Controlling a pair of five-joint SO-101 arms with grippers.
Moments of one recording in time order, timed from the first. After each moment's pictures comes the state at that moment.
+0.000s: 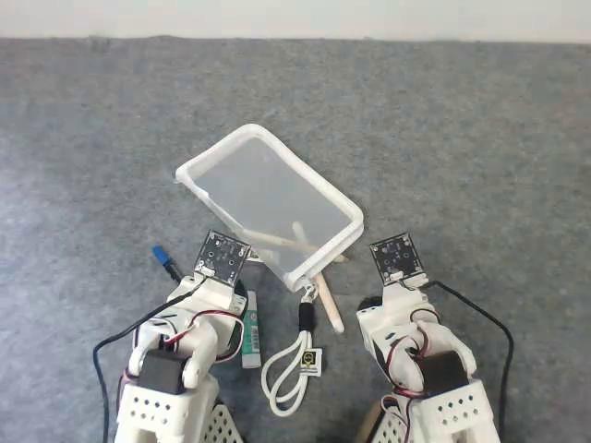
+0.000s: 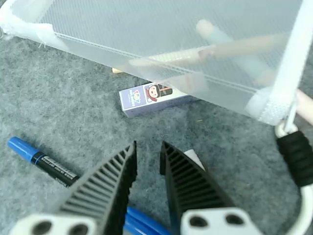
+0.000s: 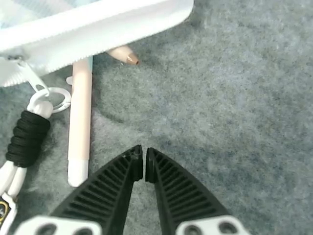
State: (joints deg) left arm 5.9 -101.5 97.5 68.8 -5.8; right arm -21.0 -98.0 95.6 65.8 0.5
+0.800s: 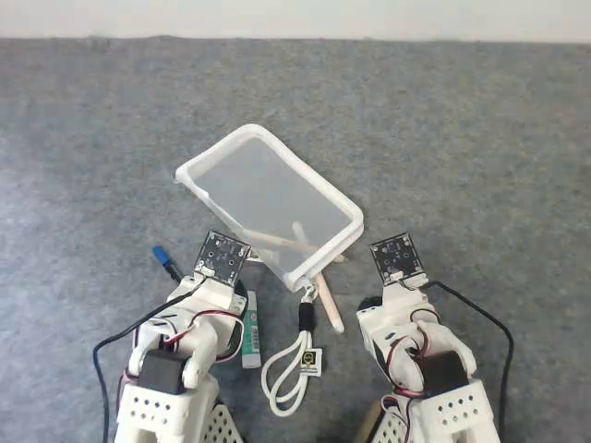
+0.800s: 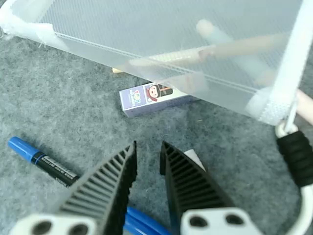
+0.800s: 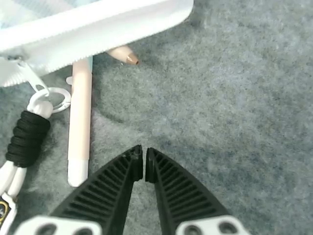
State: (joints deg) left arm 5.9 -101.5 97.5 68.8 -5.8; right arm -21.0 -98.0 95.6 65.8 0.5
